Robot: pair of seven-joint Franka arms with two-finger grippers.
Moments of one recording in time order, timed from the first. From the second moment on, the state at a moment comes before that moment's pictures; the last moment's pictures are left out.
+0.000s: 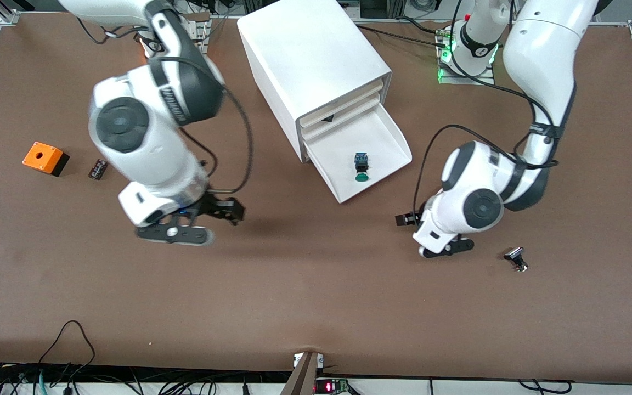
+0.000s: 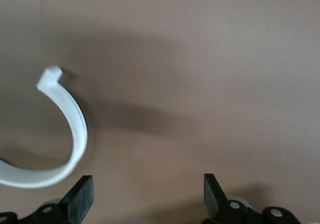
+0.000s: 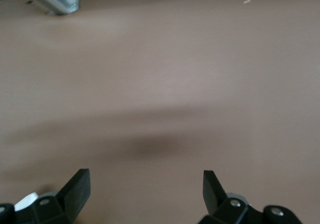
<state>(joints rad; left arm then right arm) -0.19 0.64 -0.22 -1.54 0.01 1.99 -0.69 0.38 0.60 0.01 -1.06 -0.02 1.76 0.50</state>
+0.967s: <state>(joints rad) -0.32 0.57 -0.28 -1.80 0.16 2.18 -1.18 0.23 0.18 -0.12 -1.58 -0.02 1.80 0.15</state>
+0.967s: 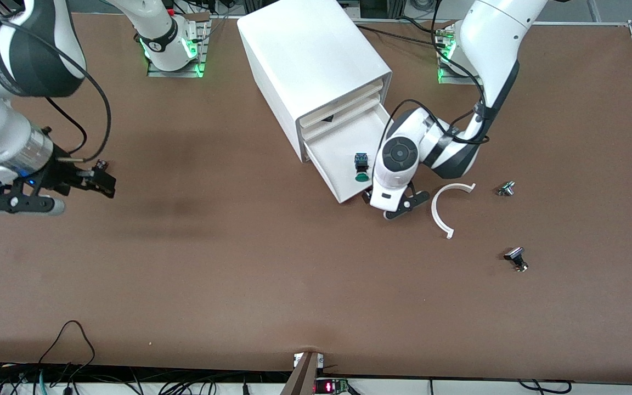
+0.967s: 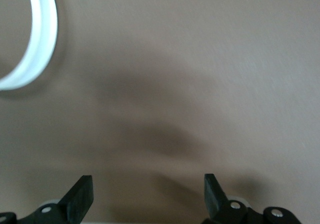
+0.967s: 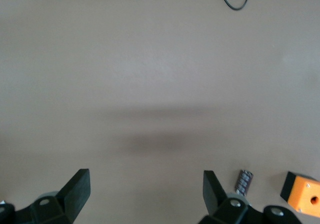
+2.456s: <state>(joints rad) -0.32 0.57 -0.43 -1.85 -0.18 2.08 -1.21 0.03 -0.02 0.04 -1.68 -0.02 1.76 0.18</state>
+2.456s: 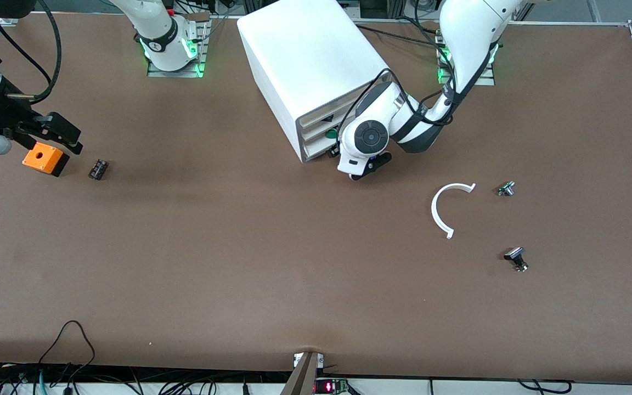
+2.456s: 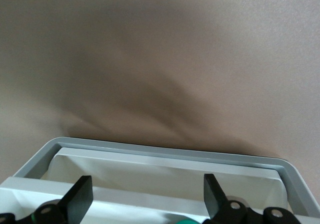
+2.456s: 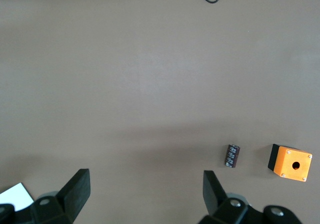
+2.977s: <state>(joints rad) -0.32 0.57 -0.44 -1.85 -0.21 2.05 -1.21 0.06 -0.01 0.07 -1.64 -0.02 1.74 0.19</state>
